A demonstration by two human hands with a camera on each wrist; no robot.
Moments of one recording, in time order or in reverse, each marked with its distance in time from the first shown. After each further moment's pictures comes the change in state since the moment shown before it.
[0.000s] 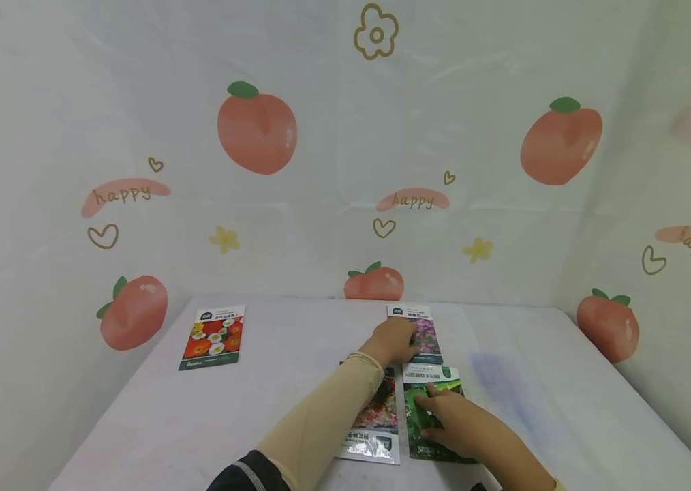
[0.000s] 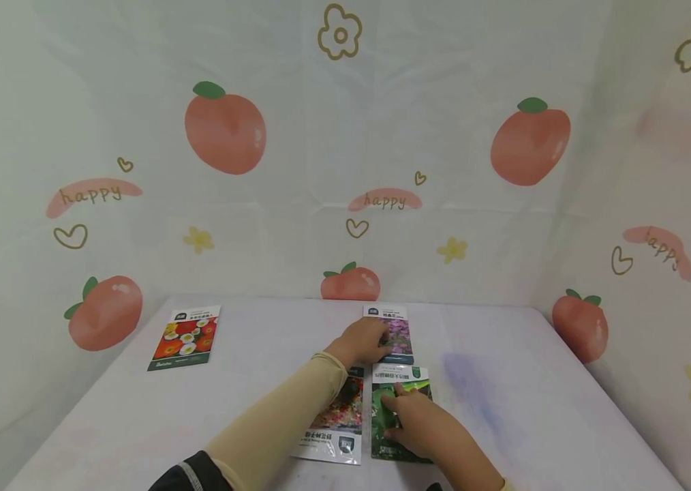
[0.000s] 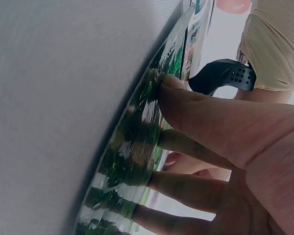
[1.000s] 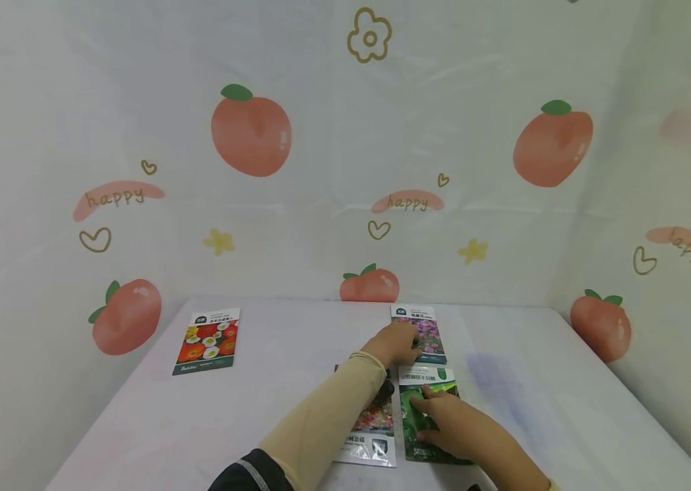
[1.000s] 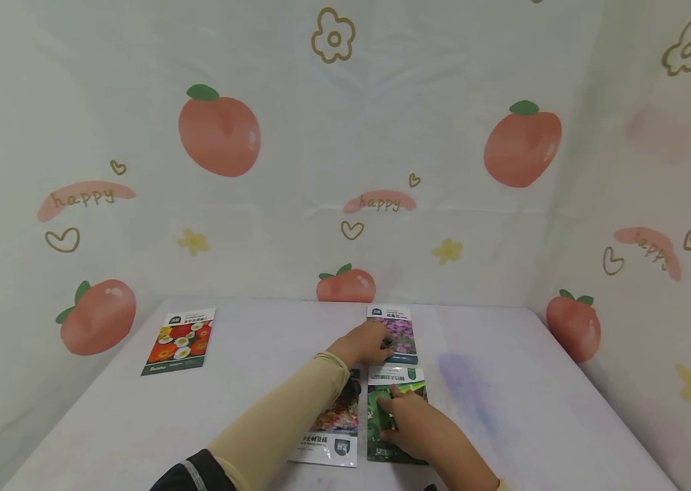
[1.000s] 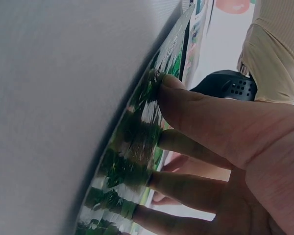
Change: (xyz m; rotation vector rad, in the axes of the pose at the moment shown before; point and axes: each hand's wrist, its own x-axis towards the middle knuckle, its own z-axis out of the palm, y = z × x) left_hand 0.008 0.007 -0.001 -0.120 -0.075 0.047; right_hand 0.000 -0.001 -0.001 0.001 -0.010 0.016
